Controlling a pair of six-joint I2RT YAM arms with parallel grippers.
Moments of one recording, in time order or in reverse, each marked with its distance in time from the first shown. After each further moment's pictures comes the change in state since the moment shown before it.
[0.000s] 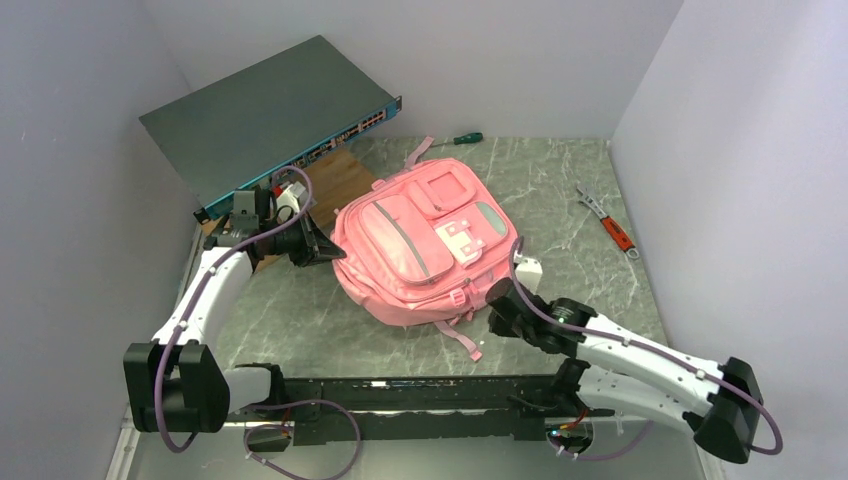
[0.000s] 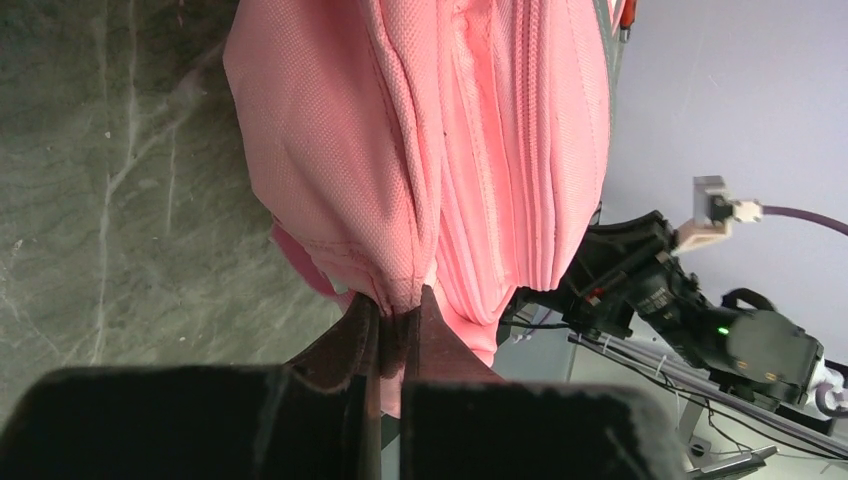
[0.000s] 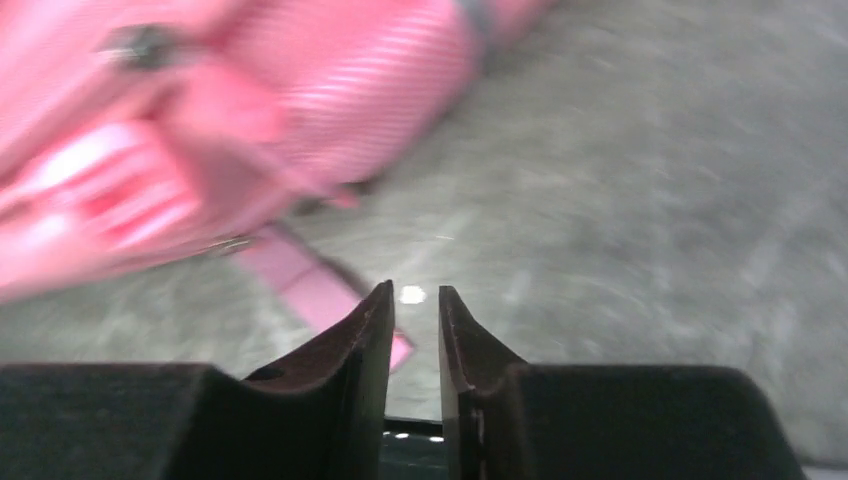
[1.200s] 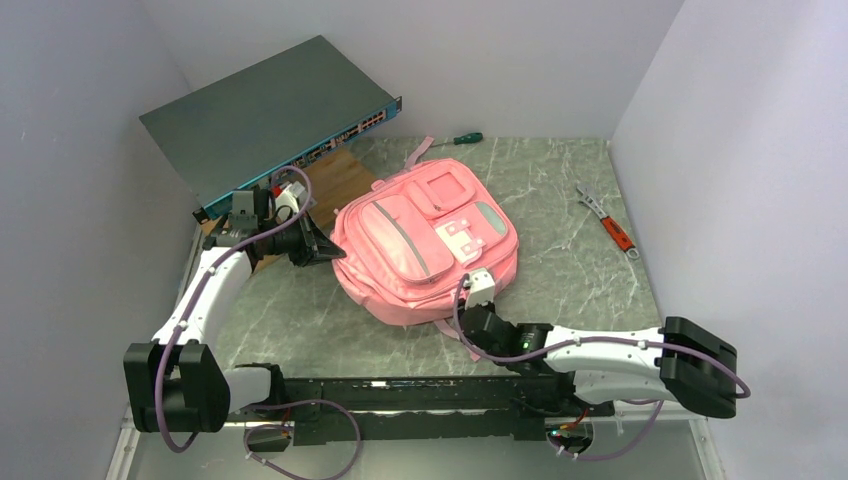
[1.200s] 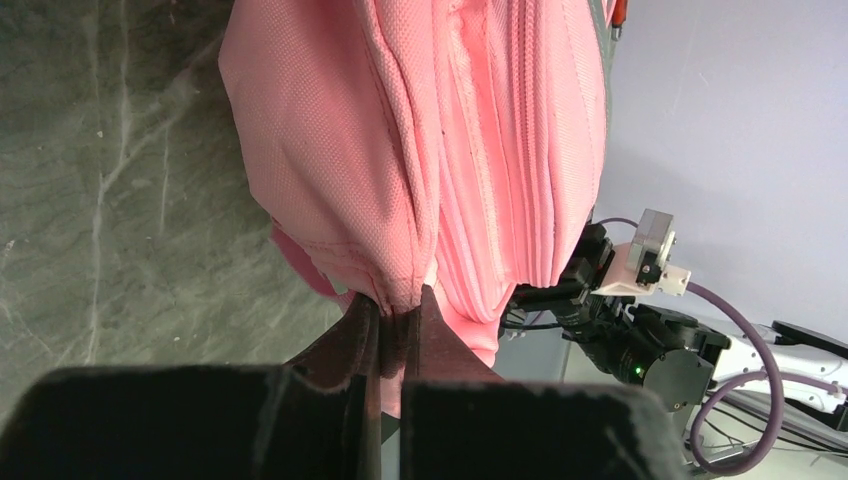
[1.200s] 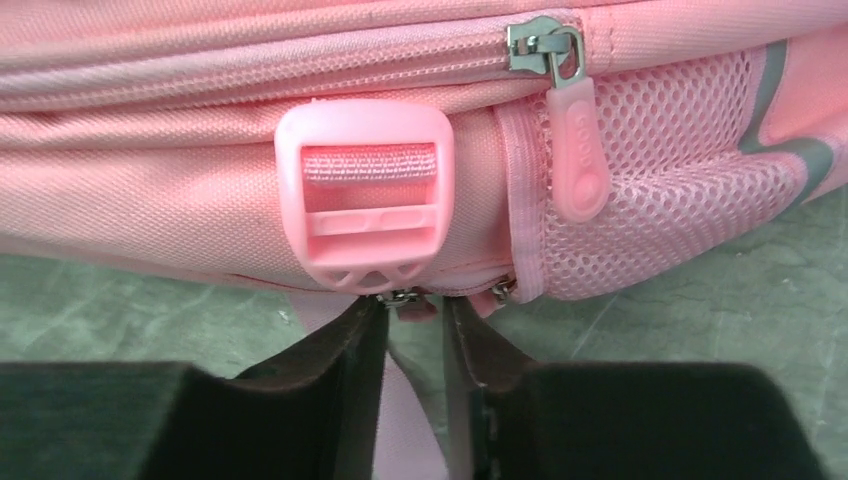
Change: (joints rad) left arm 0.008 0.000 0.000 -0.002 0.020 0.000; right arm 0.233 0.200 -0.226 0.801 0.143 -0.441
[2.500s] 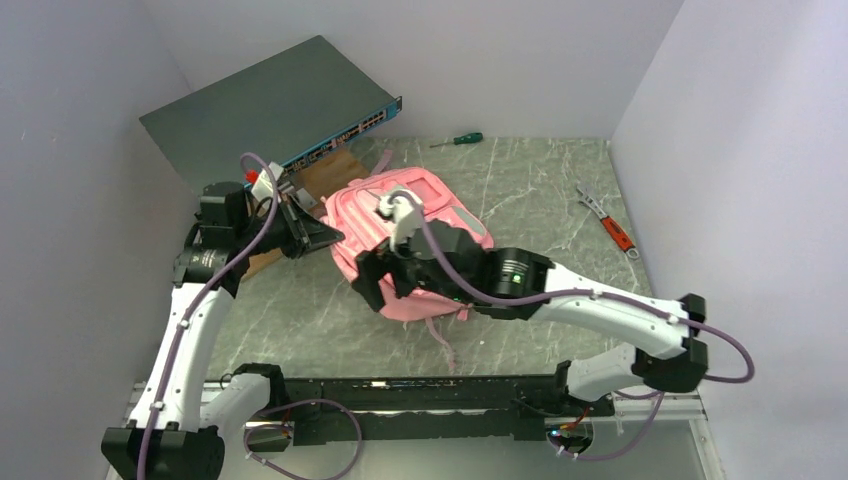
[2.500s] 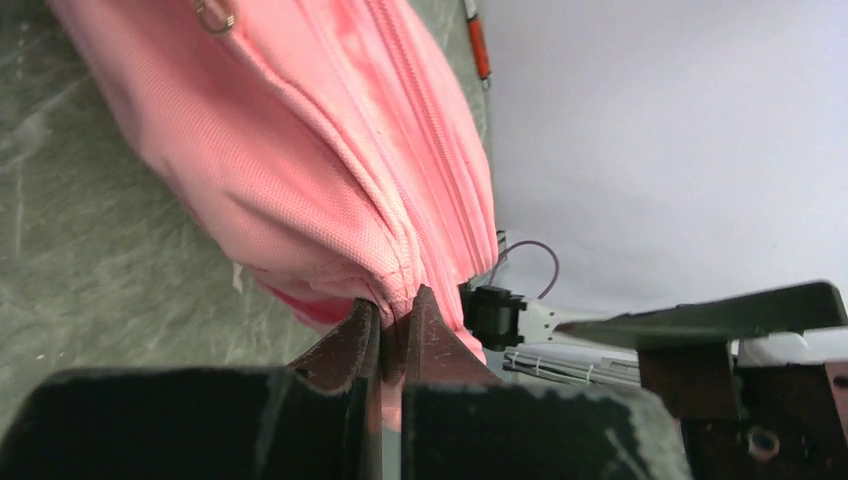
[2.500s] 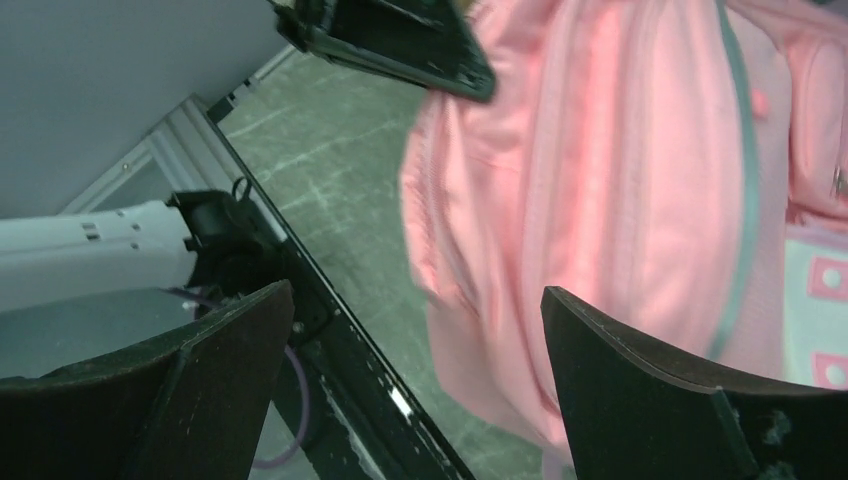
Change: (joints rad) left arm -0.044 -0.264 0.065 0.002 0.007 -0.211; right arm 0.062 0.179 1.027 -0.506 -0.373 -0.206
